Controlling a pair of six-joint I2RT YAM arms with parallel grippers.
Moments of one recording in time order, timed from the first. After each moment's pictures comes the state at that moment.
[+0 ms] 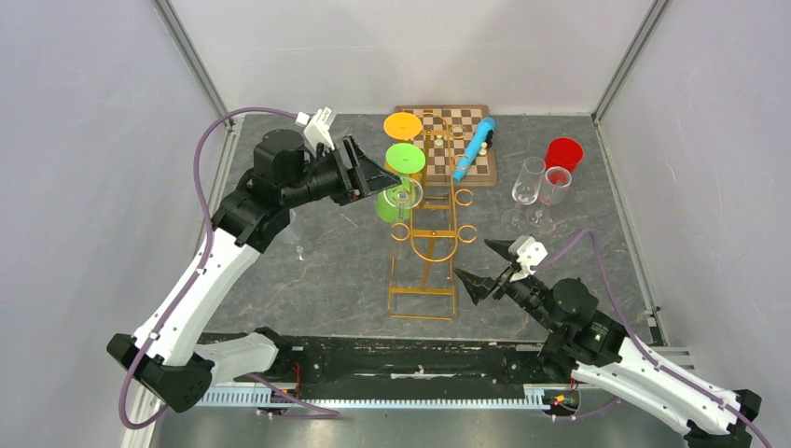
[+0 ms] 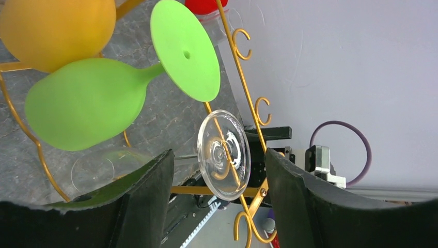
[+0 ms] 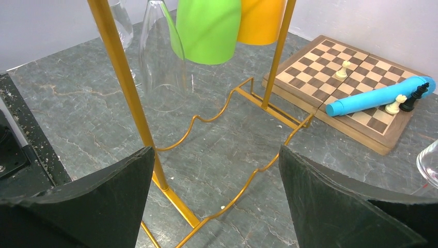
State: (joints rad) left arm -0.53 1.14 1.35 -0.51 0.40 -0.83; right arm 0.97 0.30 0.34 0.00 0.21 -0.03
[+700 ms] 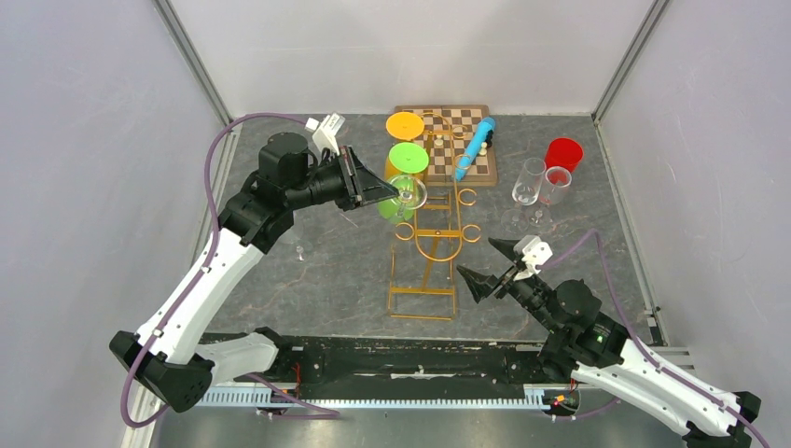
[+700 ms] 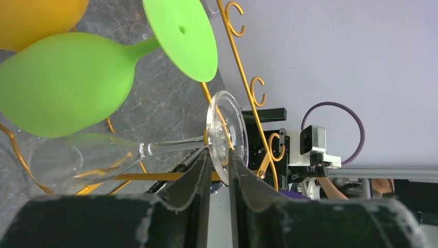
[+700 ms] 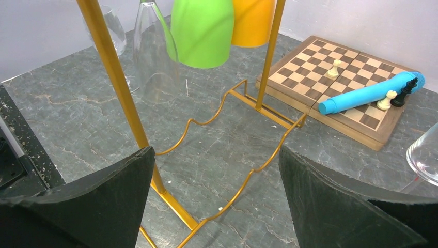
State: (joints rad) left arm -0.53 1.14 1.31 -0.48 0.50 -0.85; right arm 0.97 0.28 0.34 -0.01 0.25 -0.01
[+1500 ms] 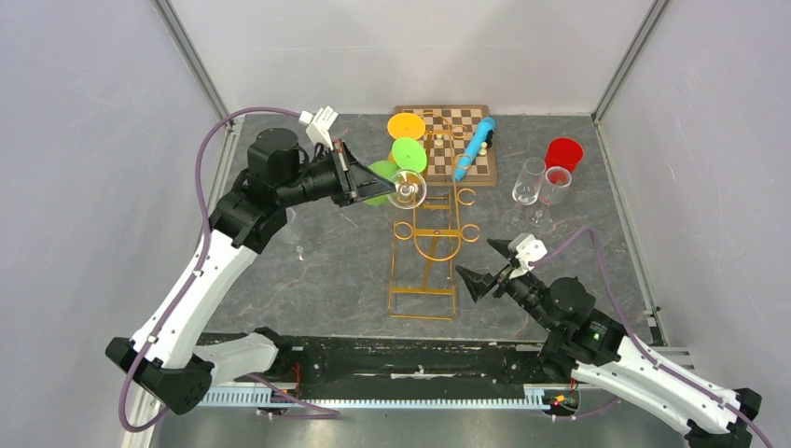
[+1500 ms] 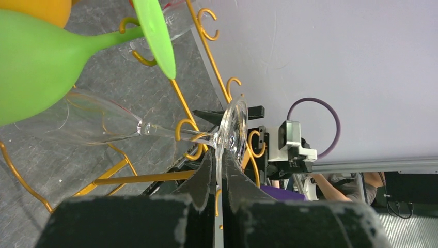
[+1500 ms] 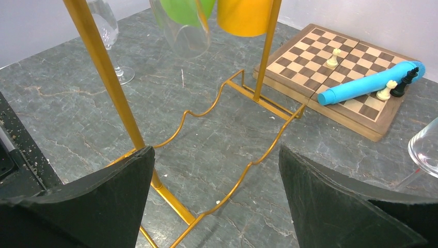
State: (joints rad) left arm -0.52 1.14 1.35 -0.48 0.54 -0.85; right arm 0.97 0.31 0.34 -0.02 0.26 -0.01
